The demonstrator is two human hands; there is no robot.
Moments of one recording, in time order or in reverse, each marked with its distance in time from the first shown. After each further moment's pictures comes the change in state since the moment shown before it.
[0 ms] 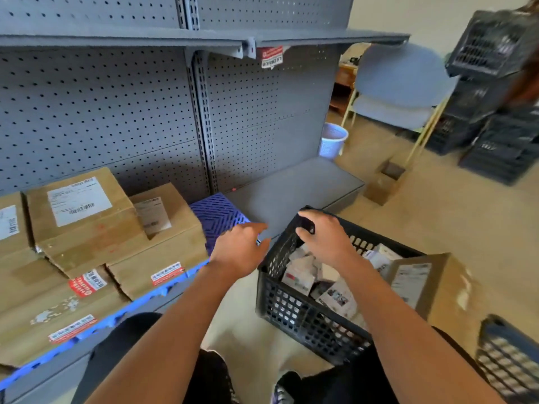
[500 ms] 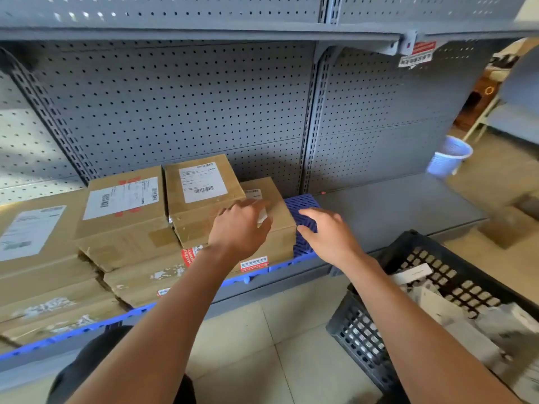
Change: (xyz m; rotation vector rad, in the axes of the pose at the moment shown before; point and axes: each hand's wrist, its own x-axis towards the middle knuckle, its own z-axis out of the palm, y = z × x) left_hand -0.045 -0.150 -0.092 0.085 0.271 -0.272; right_hand 0.059 -0.160 0.110 0.016 -0.149 -0.333
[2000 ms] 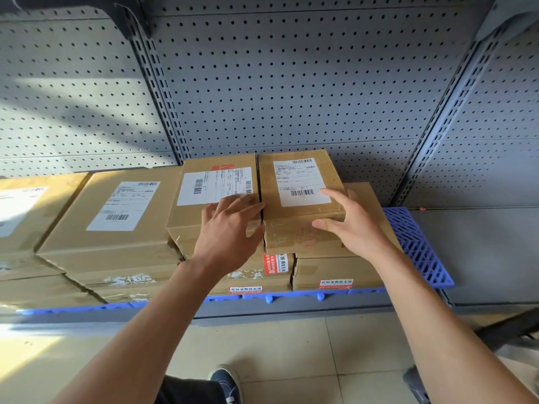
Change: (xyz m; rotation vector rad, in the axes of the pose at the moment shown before) left_hand -0.019 -0.197 -0.015 0.080 0.165 -0.176; right_hand 0.128 -0.084 0.113 0.355 -0.211 -0.154
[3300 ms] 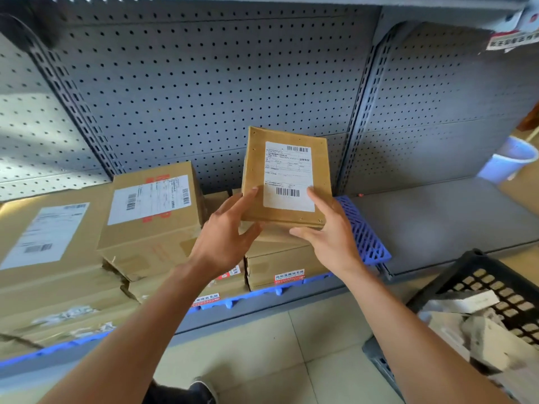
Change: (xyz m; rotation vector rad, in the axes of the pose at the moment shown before) left_hand 0.022 0.073 0.028 -0.466 -0.051 0.155; right_hand -0.068 0.016 -0.025 0.165 0.364 0.017
